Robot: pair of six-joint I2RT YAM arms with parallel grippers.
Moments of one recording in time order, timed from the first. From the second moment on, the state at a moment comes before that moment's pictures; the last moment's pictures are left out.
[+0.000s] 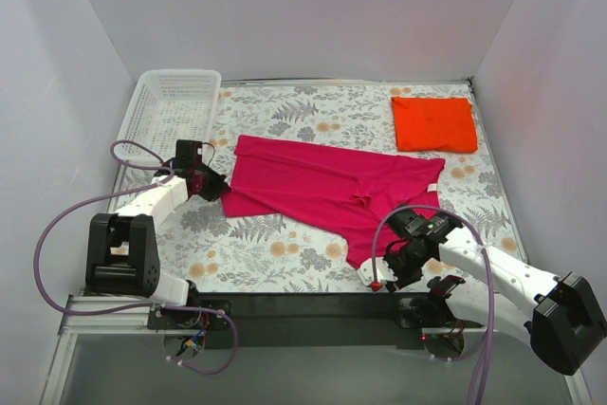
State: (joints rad) left arm -0.07 1.45 0.80 -0.34 0.08 -1.02; right arm 0.70 0.98 0.52 -1.05 -0.49 -1.36
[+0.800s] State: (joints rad) left arm -0.07 1.47 0.79 -0.34 0.10 -1.02; right arm 0.70 1.00 0.49 -0.93 -0.33 -1.32
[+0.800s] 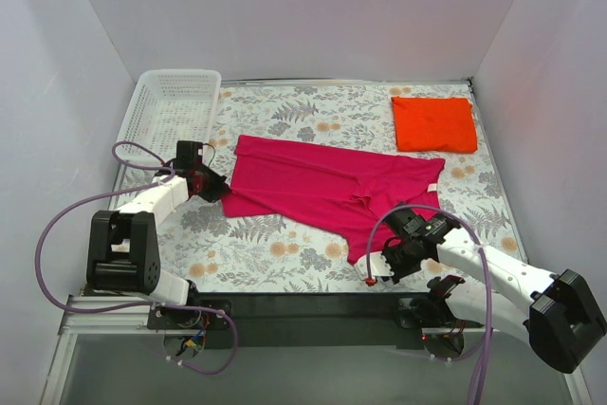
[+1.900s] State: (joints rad) left arm -0.07 1.32 0.80 -0.38 0.13 -1.00; right arm 0.42 0.84 1.01 -1.13 -0.54 -1.20
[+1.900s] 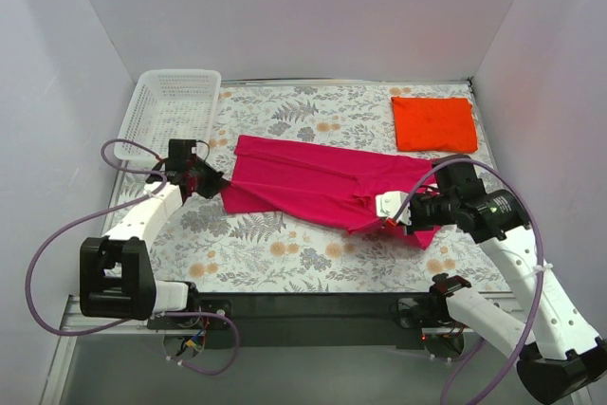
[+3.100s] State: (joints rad) left arm -0.07 1.19 0.63 -0.61 0.21 -0.94; right arm 0.31 0.62 1.10 -1.37 -0.59 -1.31
